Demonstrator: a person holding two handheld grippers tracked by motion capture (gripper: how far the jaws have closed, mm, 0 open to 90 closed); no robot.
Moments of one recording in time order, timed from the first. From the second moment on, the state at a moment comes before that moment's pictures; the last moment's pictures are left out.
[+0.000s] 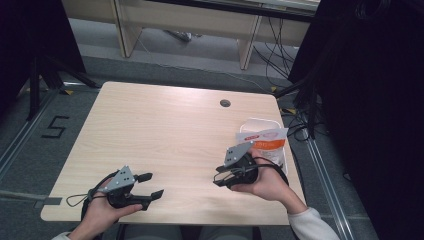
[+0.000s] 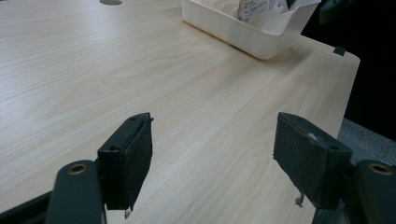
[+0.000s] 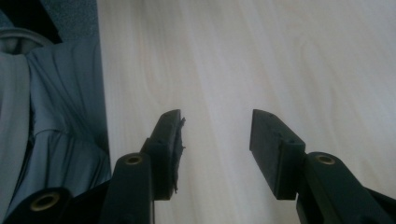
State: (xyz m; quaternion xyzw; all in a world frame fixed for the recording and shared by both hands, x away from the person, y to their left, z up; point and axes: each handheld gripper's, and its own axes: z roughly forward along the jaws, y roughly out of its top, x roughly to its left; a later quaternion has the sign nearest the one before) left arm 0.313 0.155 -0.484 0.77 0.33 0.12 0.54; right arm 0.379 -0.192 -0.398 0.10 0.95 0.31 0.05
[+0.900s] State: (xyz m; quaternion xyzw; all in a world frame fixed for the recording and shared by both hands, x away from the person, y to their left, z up) left arm 0.316 0.157 -0.488 0.77 0.33 0.11 0.54; right arm 0.335 -0.215 -0.463 0.17 0.92 0.36 0.04
